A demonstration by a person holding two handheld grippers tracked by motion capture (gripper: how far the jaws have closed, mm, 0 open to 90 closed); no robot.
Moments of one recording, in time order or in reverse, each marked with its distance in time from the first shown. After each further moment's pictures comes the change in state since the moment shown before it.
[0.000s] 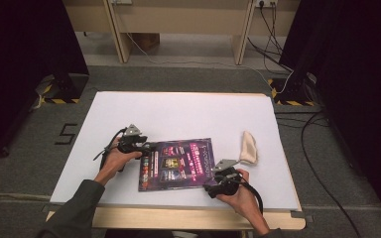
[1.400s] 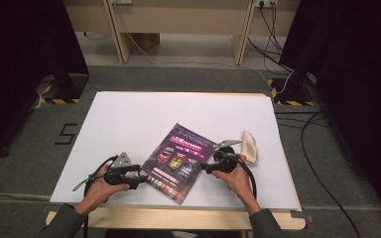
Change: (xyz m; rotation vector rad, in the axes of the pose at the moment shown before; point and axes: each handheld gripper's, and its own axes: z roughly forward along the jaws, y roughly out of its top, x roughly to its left) left arm -0.062 -0.054 -0.071 0.072 -0.074 0.067; right arm -0.041 0.034 0.022 -0.085 0.045 0.251
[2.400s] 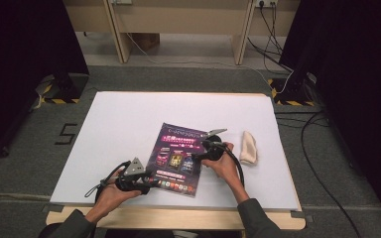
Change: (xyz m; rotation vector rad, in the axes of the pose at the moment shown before) left arm -0.034 0.012 0.012 -0.003 -0.001 0.043; right arm -0.002 0.039 0.041 0.034 -0.041 -0.065
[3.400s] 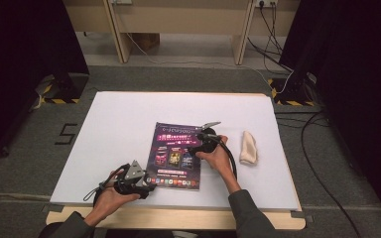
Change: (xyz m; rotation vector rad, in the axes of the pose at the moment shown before) left arm -0.006 -0.005 -0.002 0.047 0.071 0.030; right arm -0.005 0.024 0.021 -0.006 -0.025 0.007
